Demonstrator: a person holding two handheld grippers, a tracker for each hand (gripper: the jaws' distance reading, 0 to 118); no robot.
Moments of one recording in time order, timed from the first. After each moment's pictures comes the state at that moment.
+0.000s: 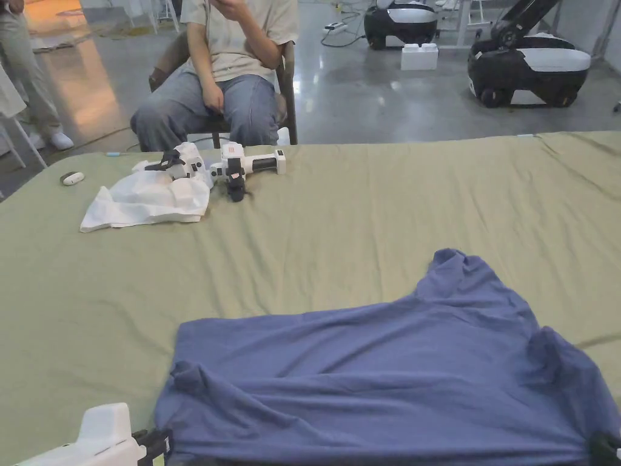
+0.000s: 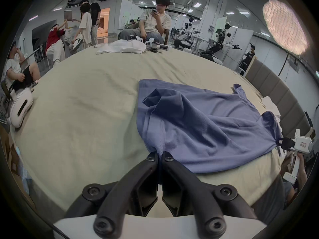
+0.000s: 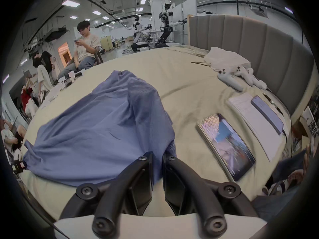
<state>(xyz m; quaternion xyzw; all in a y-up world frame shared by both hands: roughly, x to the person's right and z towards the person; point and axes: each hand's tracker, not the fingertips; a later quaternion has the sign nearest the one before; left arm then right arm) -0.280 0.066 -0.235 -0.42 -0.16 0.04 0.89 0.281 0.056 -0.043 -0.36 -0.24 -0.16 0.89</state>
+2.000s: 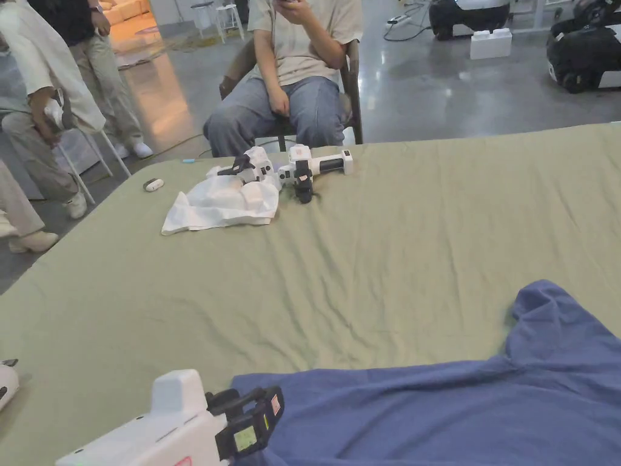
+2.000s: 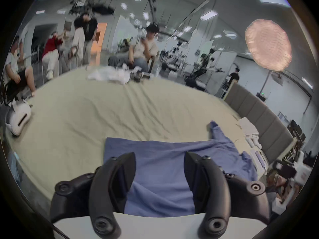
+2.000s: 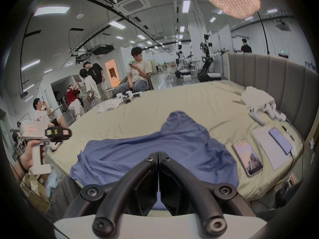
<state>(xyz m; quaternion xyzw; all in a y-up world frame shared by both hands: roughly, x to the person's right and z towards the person) -0.255 0.133 -0.241 -0.35 -0.21 0.10 0.91 0.179 0.145 0.033 -0.24 -0.06 -0.12 0.96</state>
